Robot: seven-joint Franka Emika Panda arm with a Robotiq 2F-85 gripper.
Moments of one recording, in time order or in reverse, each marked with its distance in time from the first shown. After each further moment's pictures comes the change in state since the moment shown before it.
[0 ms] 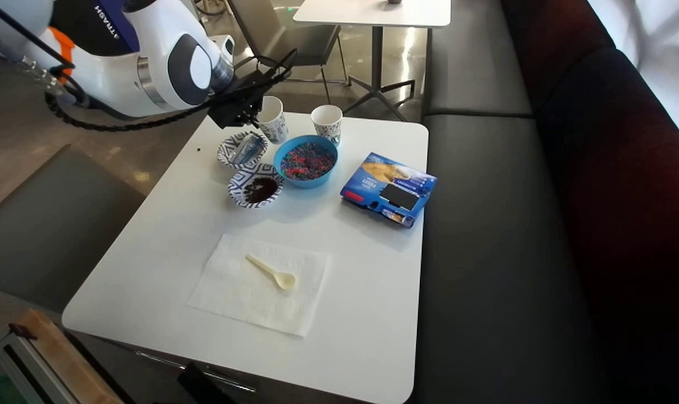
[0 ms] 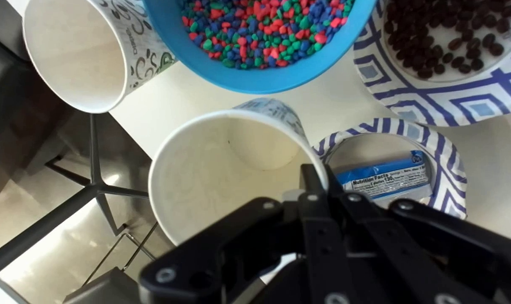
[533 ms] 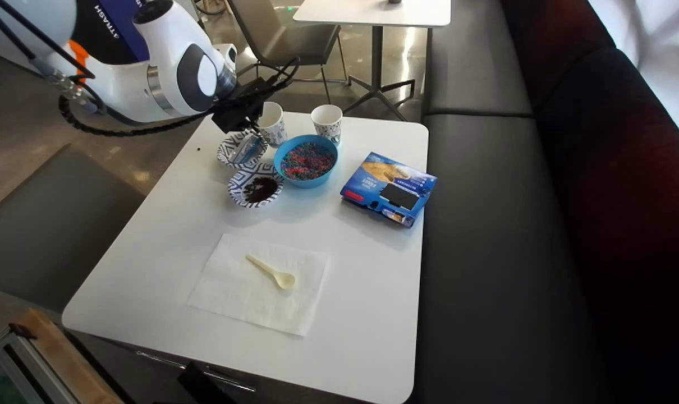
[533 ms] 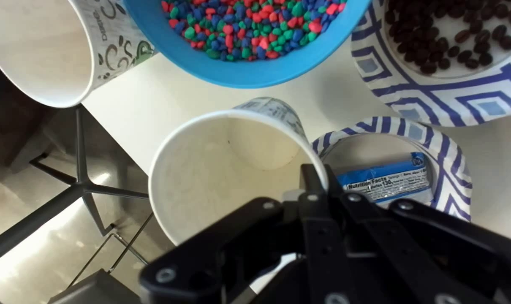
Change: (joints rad) arm -0.006 0.065 0.018 0.050 -0.010 -0.001 -0.004
